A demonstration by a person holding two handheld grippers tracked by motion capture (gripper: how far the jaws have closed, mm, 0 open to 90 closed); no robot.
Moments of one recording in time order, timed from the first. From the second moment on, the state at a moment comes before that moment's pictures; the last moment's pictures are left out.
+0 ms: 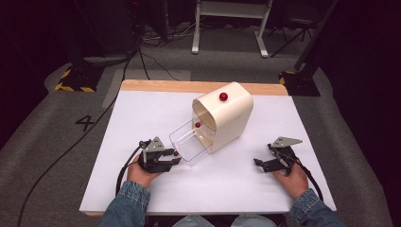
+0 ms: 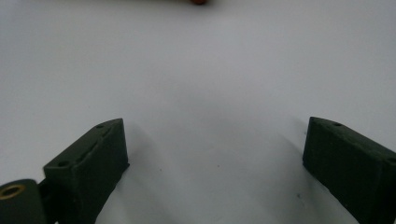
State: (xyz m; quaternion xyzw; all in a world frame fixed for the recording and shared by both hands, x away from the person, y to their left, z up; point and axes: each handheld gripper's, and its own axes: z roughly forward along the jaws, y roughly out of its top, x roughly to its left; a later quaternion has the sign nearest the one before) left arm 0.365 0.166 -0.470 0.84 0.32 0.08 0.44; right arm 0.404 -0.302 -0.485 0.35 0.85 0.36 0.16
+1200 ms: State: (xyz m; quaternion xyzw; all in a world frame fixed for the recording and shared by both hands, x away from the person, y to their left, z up) left arm 0.372 0.166 -0.378 0.79 0.31 0.12 0.51; right arm 0.403 -0.302 -0.485 0.35 0.85 0.36 0.16
